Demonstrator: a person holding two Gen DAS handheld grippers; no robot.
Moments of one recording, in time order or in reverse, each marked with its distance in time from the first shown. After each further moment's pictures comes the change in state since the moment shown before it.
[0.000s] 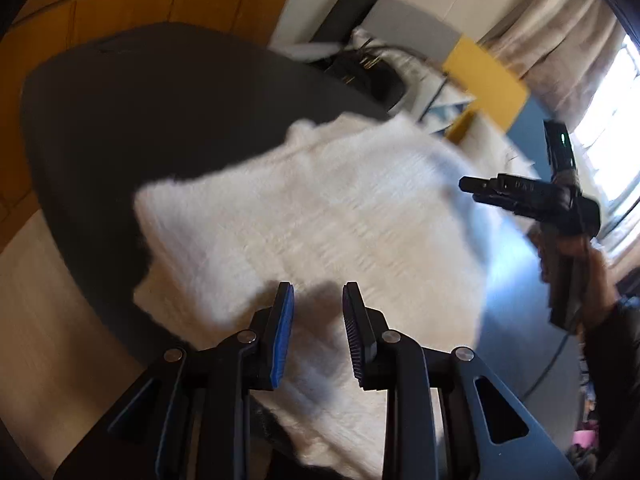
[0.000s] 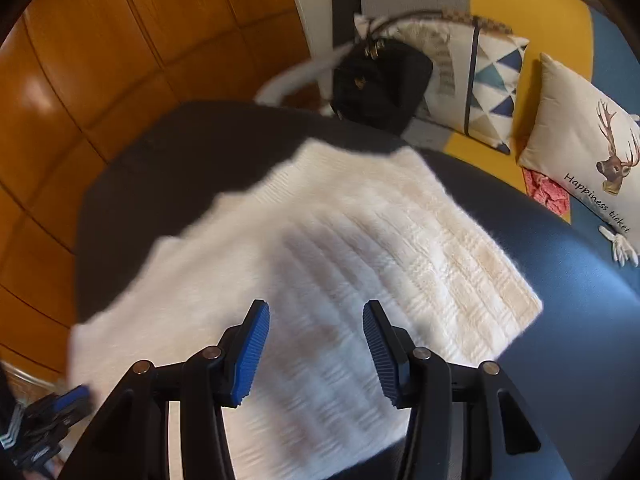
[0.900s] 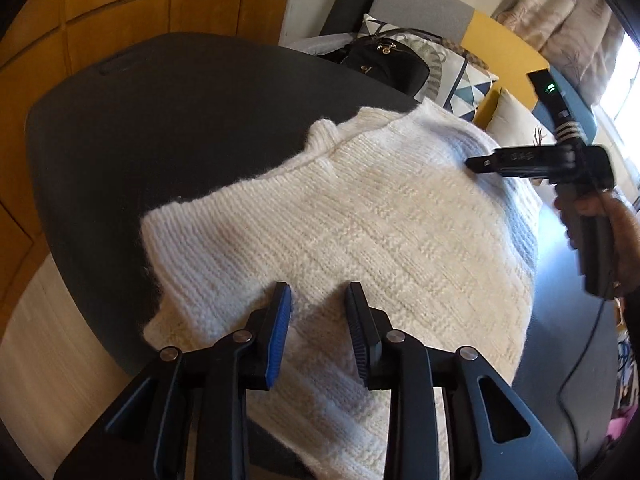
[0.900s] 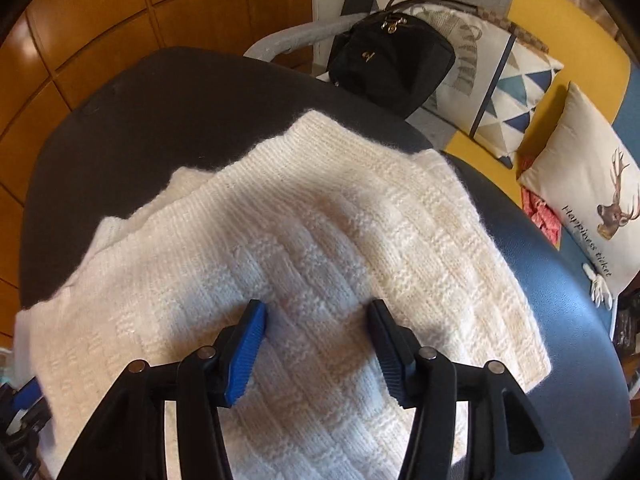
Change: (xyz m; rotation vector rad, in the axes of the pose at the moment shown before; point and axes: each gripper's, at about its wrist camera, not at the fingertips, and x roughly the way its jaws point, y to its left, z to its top) left arm 0.028 0.000 0.025 0.091 0.009 0.121; right arm 0.027 0.019 0.059 -0.090 0.083 -0.111
